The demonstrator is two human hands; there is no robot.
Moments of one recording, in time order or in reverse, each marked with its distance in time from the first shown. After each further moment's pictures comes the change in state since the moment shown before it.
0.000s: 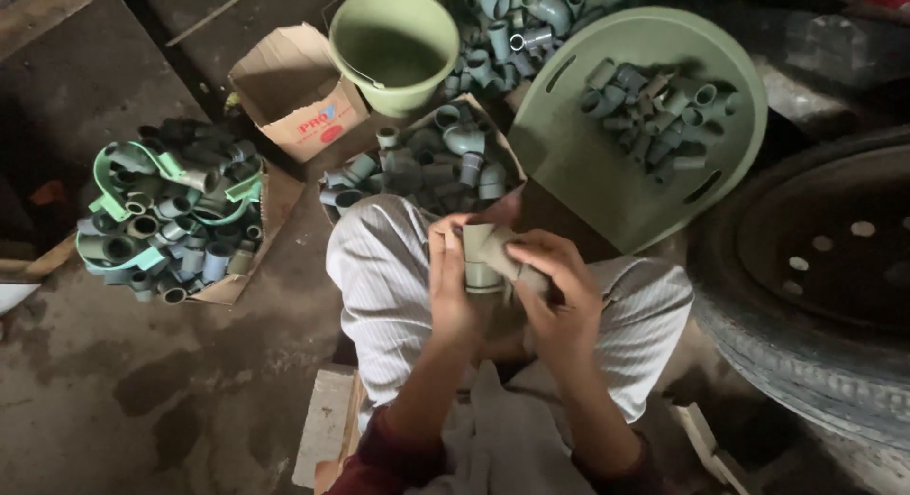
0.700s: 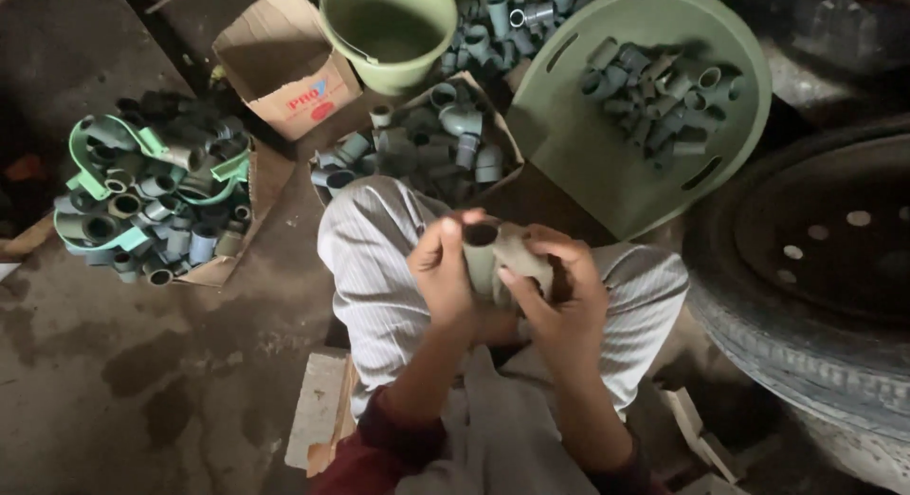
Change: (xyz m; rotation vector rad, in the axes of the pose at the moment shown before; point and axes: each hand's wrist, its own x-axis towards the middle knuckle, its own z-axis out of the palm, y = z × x) left_hand 0.003 -0.007 0.002 0.277 0.161 0.217; right_hand -0.017 -0.004 -0.001 0.149 0.076 0.297
